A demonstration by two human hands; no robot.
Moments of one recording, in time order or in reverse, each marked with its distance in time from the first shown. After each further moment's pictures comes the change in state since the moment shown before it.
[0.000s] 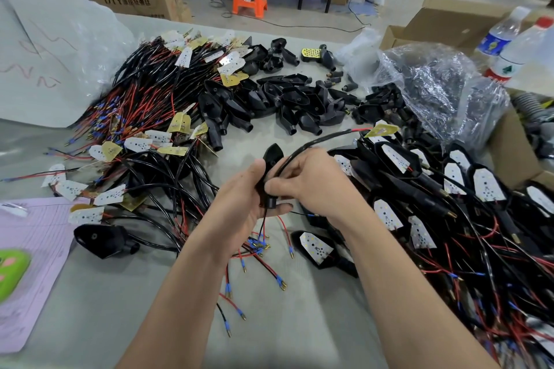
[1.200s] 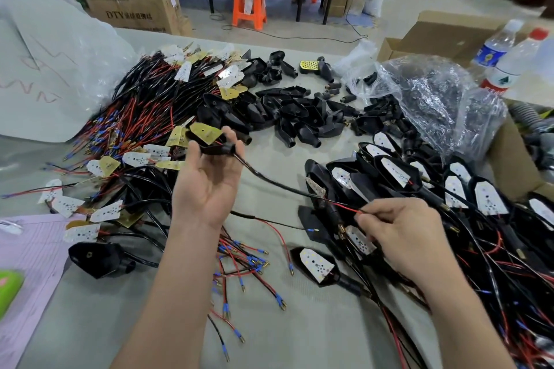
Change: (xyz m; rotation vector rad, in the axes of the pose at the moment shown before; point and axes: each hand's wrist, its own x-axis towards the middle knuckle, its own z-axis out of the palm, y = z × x) left_hand 0.033 0.044 -0.027 -0.939 0.137 0.160; right_hand -0.069 0.059 -0.061 -0.189 0.354 0.110
